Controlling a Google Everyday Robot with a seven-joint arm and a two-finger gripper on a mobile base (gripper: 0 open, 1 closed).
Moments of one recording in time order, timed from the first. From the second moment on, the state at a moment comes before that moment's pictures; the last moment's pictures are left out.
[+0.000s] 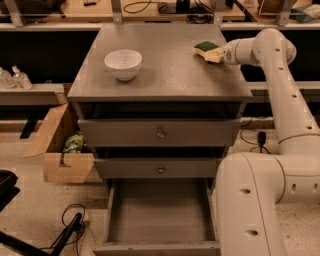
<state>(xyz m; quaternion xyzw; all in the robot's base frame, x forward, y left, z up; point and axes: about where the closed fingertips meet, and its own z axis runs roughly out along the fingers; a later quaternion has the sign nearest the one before) 0.928 -0.247 0.840 -0.22 0.81 0.11 0.53</state>
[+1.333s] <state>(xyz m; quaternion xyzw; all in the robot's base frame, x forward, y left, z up) 0.782 -0.319 1.005 -0.18 0.84 0.06 0.51</state>
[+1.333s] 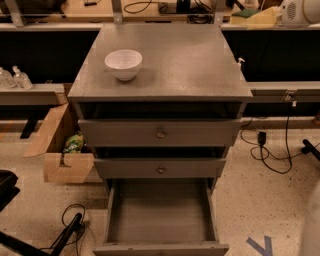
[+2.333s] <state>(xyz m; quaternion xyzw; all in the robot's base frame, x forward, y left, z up) 0.613 -0.272 0.994 -0.22 0.84 0.09 0.49</state>
